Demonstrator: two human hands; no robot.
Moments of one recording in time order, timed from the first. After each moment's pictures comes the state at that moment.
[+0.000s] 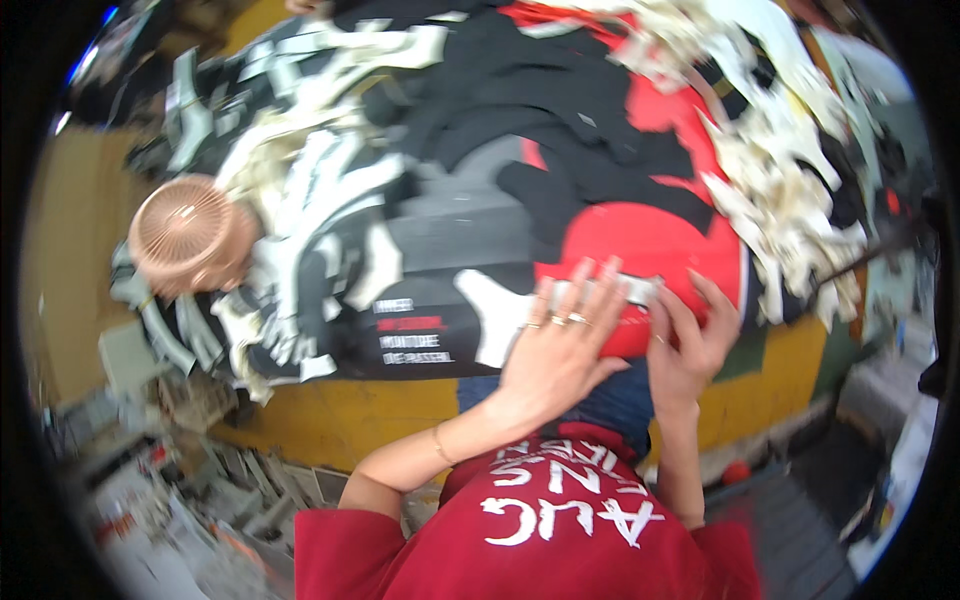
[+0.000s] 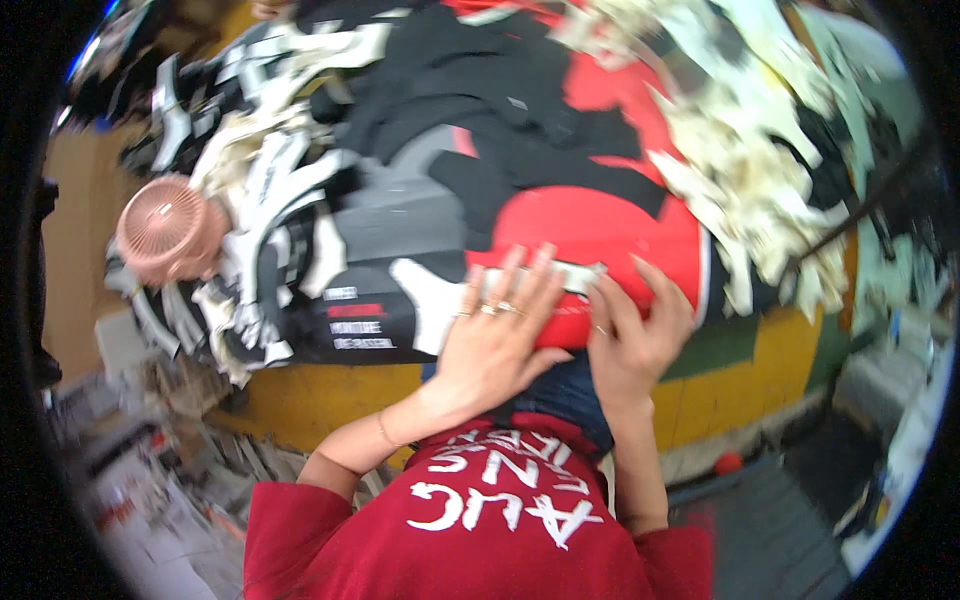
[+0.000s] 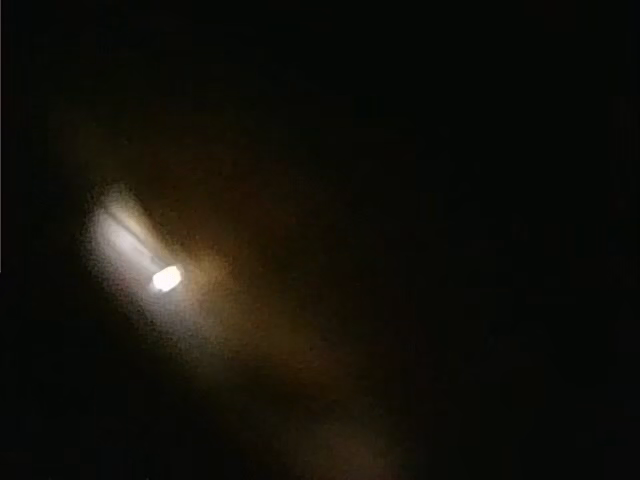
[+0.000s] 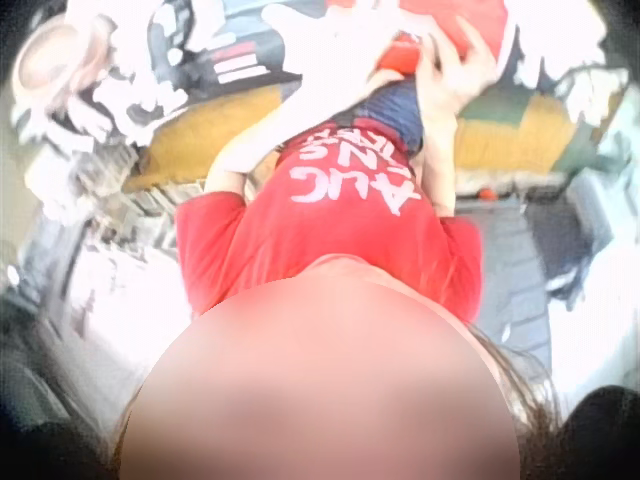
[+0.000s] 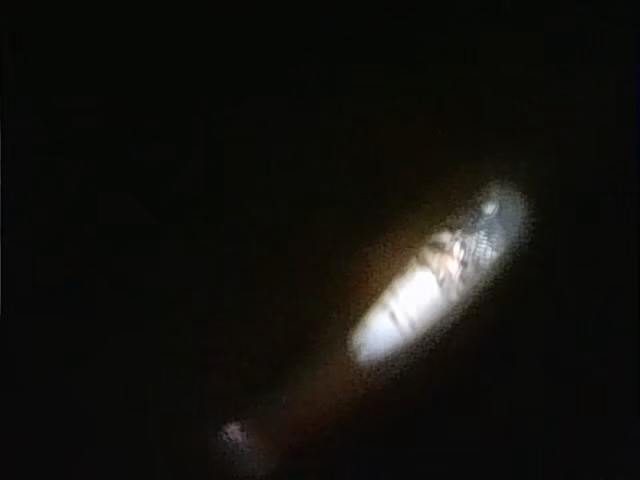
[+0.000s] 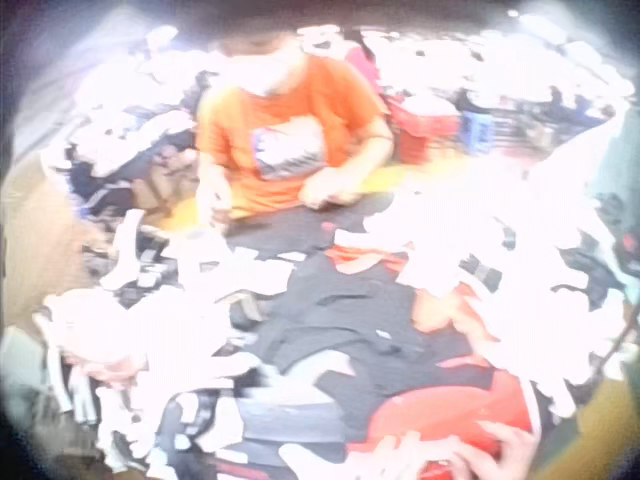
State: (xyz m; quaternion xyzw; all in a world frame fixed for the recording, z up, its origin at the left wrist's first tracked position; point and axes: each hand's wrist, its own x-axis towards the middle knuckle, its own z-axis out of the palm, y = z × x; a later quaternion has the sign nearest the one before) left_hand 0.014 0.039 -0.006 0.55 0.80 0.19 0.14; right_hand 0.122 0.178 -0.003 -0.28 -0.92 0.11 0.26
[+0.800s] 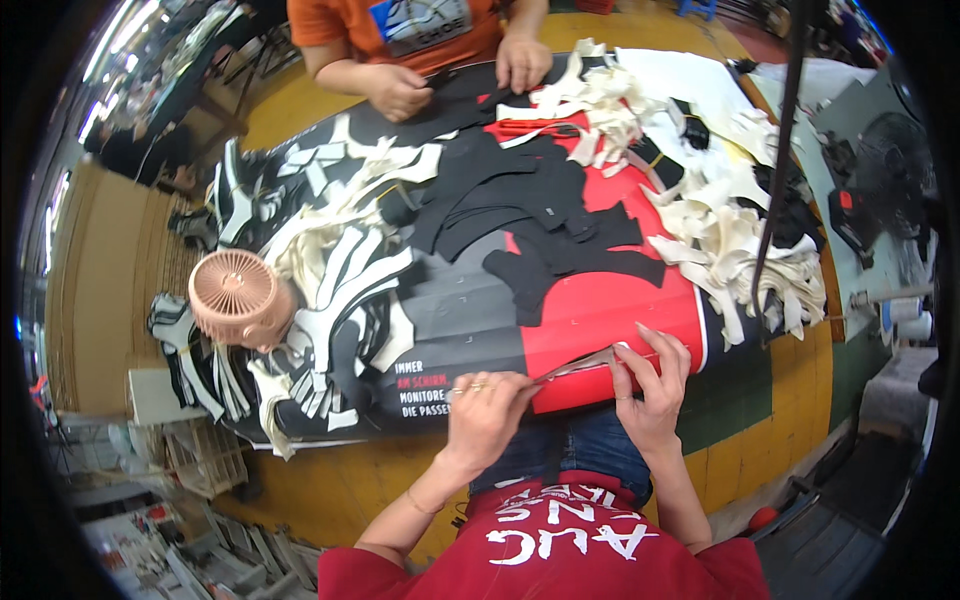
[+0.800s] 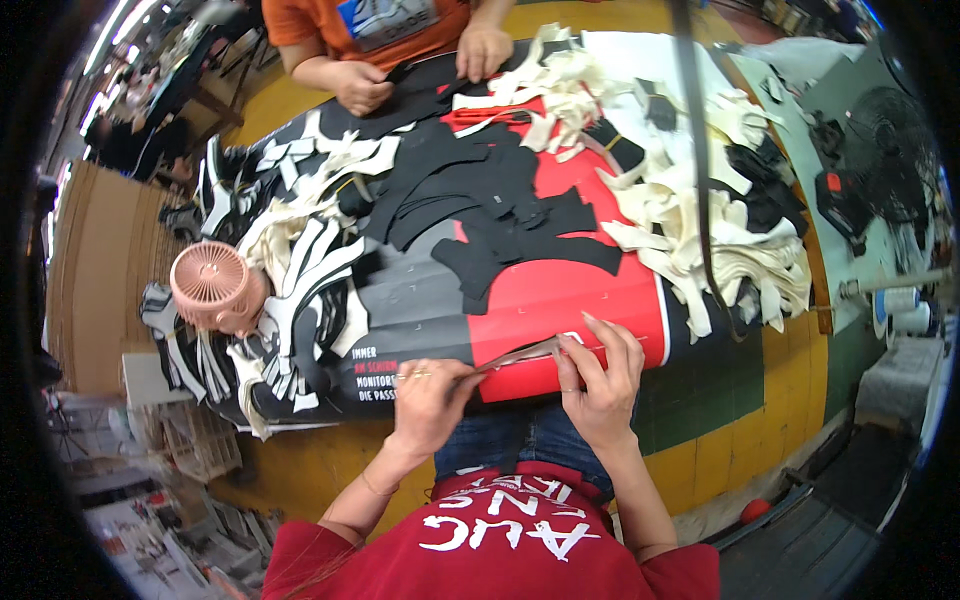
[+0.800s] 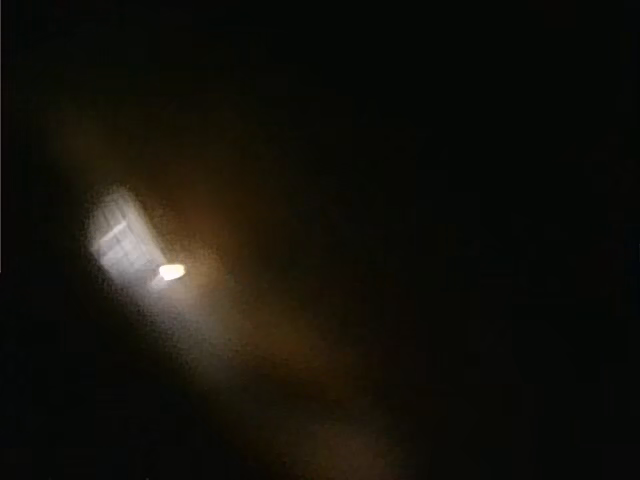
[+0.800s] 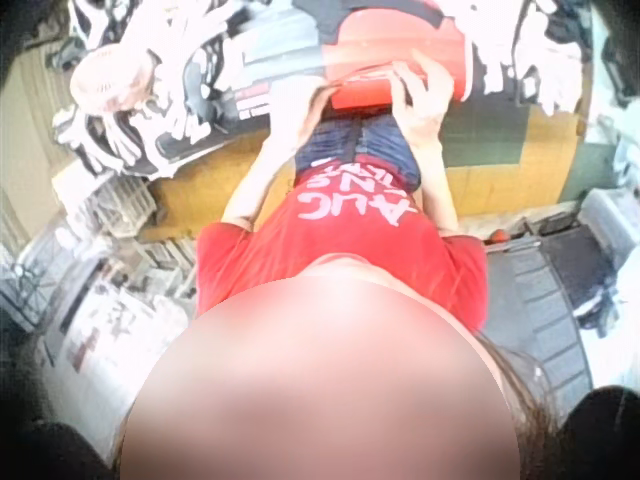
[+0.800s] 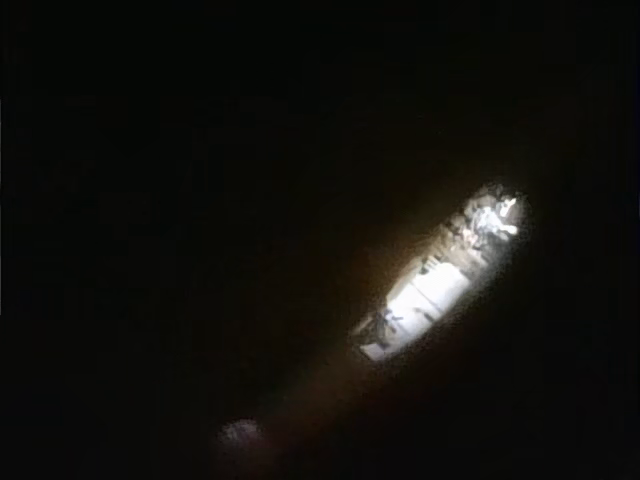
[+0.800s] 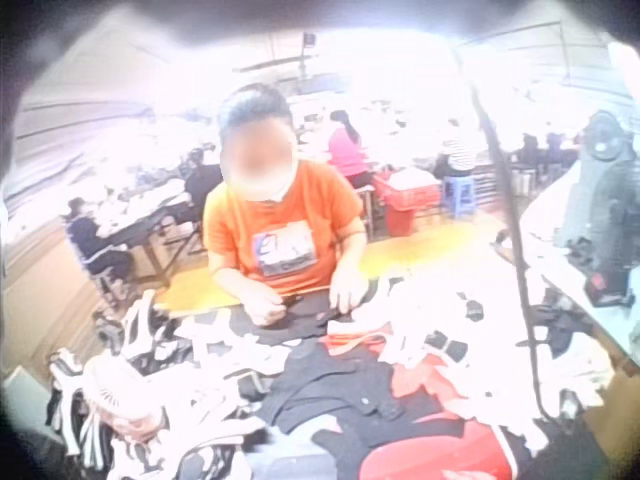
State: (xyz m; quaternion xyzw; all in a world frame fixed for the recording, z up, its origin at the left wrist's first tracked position) left_hand -0.010 -0.011 0.009 0.49 0.81 0.33 -0.01; right_hand 0.128 0.170 0.003 -0.22 -0.90 0.19 0.31
